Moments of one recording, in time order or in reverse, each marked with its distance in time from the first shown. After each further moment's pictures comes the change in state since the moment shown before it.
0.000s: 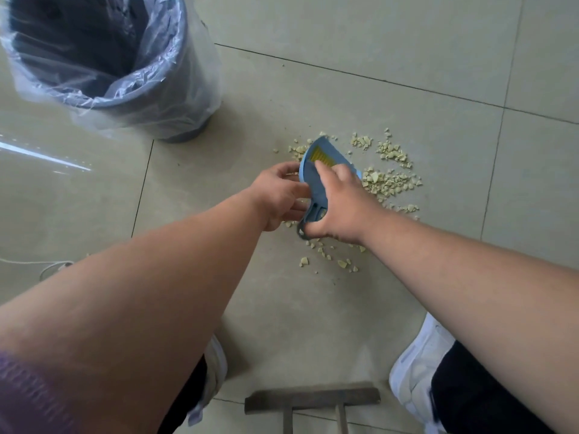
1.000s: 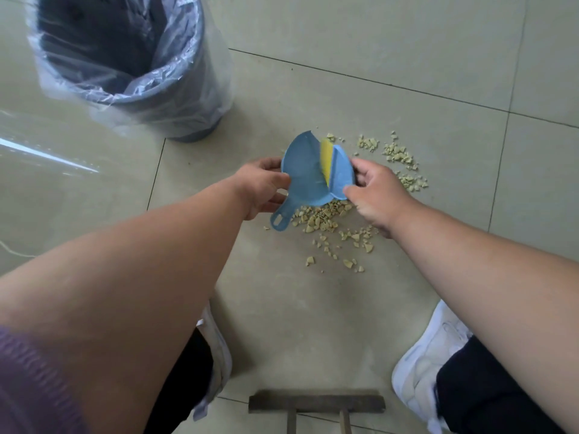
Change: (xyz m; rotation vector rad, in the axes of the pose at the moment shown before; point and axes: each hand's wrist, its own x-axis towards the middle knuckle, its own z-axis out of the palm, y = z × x) left_hand -0.010 0.009 -0.043 0.111 0.049 0.020; right_hand 0.000 0.028 -0.002 0.804 0.163 0.103
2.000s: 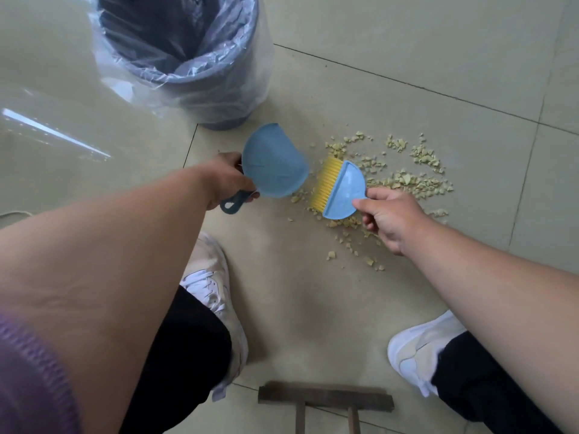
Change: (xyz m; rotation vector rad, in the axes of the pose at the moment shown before) left_hand -0.011 -0.033 -0.121 0.236 0.085 0.056; right_hand -0.008 0.026 0.042 0.317 0.115 0.338
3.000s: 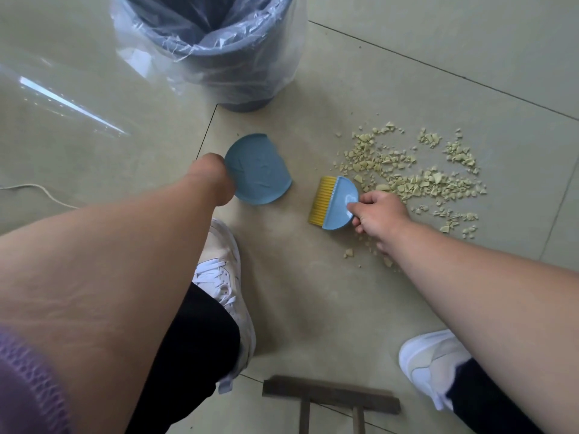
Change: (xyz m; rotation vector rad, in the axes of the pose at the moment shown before) left_hand 0.013 -0.054 -0.032 0.644 0.332 -0.196; right_hand 0.020 0.021 0.055 -0.376 0.066 -0.011
